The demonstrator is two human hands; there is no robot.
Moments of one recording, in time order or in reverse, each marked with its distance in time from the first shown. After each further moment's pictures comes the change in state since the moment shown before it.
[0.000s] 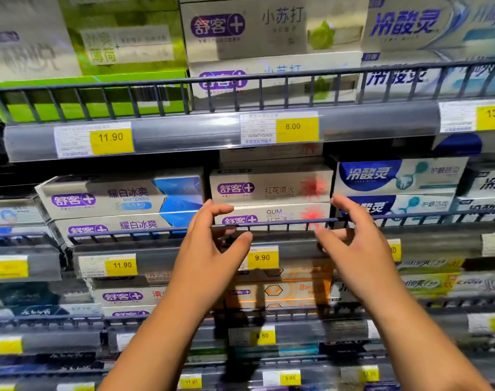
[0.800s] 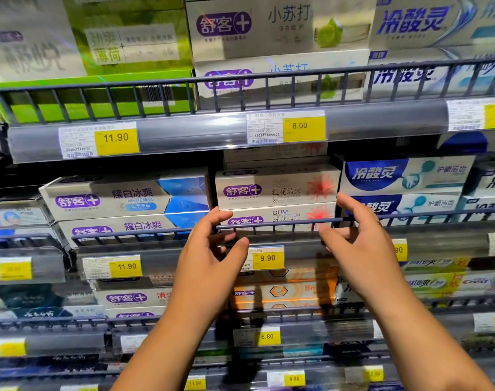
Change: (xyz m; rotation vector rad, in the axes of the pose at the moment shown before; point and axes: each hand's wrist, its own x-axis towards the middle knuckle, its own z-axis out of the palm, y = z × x) left_hand -0.004 -0.015 0.001 -0.170 0.061 0.009; right_hand 0.001 0.000 0.006 0.009 0.003 -0.008
